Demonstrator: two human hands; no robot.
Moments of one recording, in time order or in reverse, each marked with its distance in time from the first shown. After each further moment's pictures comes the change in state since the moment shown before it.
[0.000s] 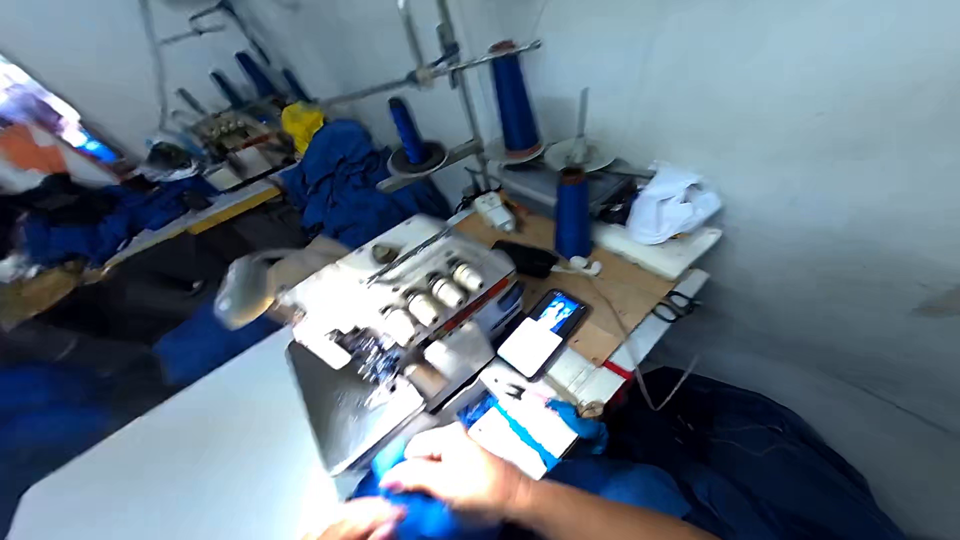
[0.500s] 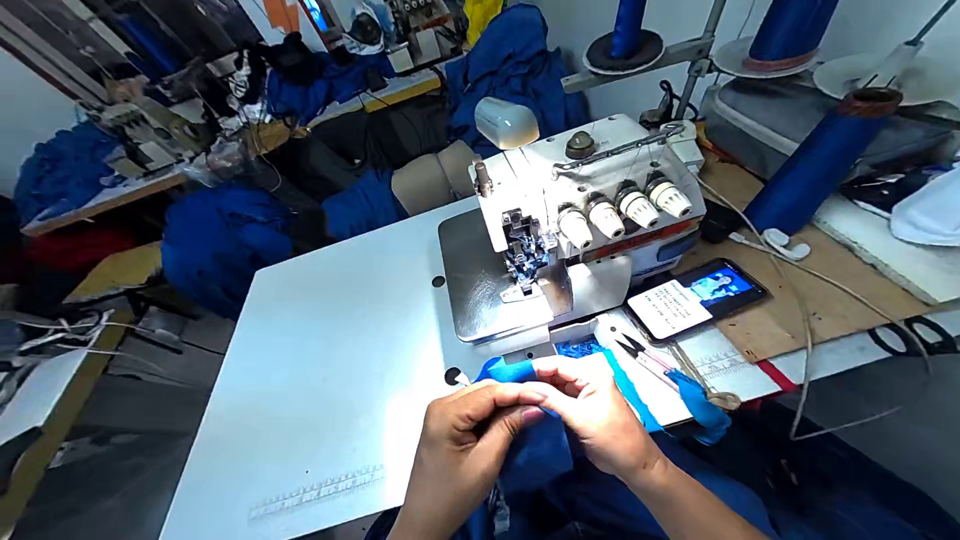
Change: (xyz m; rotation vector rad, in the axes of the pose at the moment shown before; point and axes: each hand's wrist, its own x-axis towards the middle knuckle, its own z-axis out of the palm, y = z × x) left_hand -0.010 0.010 0.026 -0.040 0.242 -0.109; right_hand -0.028 -0.005 0.009 0.208 0.071 0.198
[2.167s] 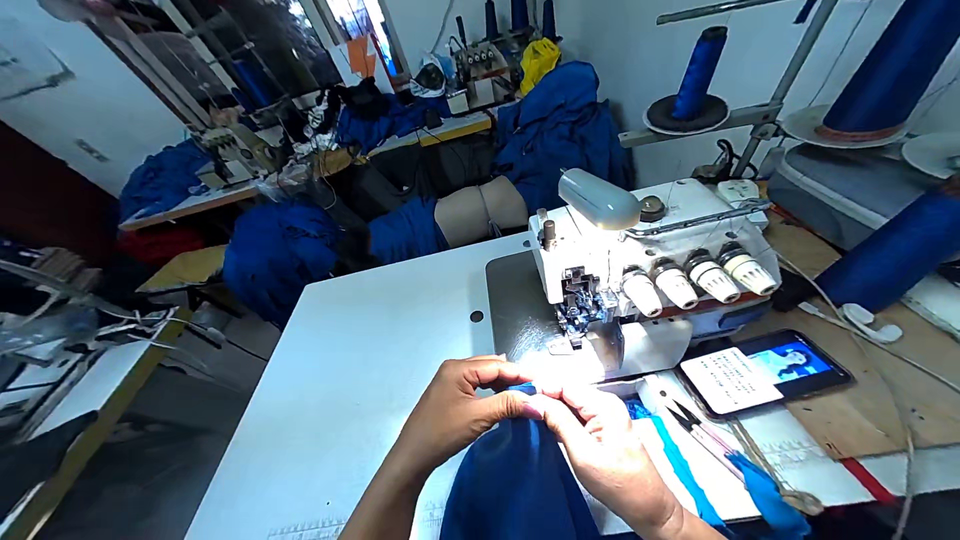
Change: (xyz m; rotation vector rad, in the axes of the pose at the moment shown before) left_hand 0.064 -0.025 -0.060 0.005 -0.139 -0.224; right_hand 0.047 -0.016 0.034 -0.247 -0.044 -0.304
